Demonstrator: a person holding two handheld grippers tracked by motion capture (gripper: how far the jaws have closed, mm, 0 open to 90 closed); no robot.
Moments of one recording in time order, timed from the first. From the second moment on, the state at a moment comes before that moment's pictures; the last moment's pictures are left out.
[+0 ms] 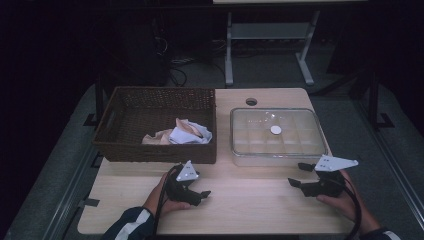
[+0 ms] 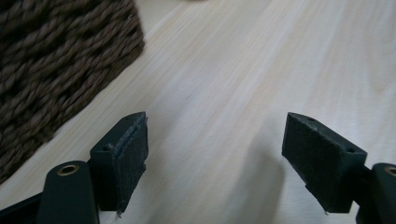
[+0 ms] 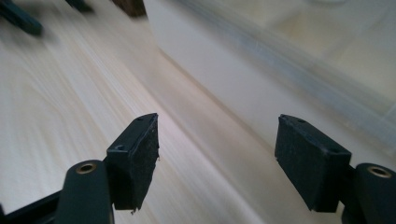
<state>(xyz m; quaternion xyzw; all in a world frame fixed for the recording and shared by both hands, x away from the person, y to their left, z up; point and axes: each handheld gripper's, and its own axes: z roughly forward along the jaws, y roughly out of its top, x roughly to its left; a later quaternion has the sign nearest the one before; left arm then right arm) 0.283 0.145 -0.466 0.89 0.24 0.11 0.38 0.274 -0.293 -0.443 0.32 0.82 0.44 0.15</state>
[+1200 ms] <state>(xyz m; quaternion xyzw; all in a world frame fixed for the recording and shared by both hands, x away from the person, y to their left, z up) 0.326 0.026 -0.438 0.81 0.34 0.17 0.45 0.416 -0.370 -0.407 0.48 0.77 0.40 0.16</state>
